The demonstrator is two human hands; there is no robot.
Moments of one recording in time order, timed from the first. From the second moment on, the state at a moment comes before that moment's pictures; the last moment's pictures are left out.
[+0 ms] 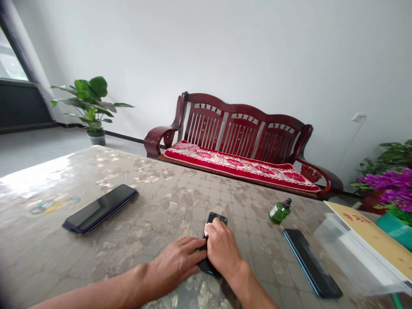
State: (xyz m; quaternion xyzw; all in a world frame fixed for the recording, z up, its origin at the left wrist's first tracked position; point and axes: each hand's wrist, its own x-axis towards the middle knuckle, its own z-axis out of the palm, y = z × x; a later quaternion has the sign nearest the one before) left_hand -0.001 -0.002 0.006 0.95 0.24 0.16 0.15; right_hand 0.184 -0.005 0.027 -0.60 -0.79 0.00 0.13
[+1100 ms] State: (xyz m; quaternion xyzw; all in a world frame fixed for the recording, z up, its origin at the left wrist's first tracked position) left_hand -0.002 -0.002 0.003 0.94 0.24 0.16 0.15; right_hand 0.189 -0.008 0.027 -0.63 -0.77 0.00 0.13
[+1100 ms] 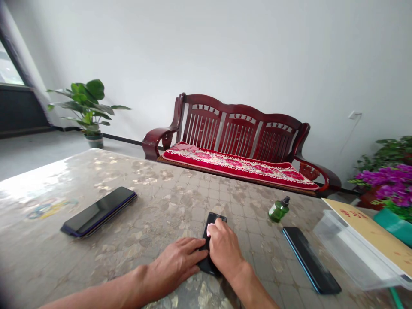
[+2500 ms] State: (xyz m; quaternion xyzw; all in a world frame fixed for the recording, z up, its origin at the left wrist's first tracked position) left_hand -0.002 -0.004 0.007 0.94 0.26 0.15 0.14; right_hand 0.193 0.016 0.016 -0.62 -0.75 0.04 0.23
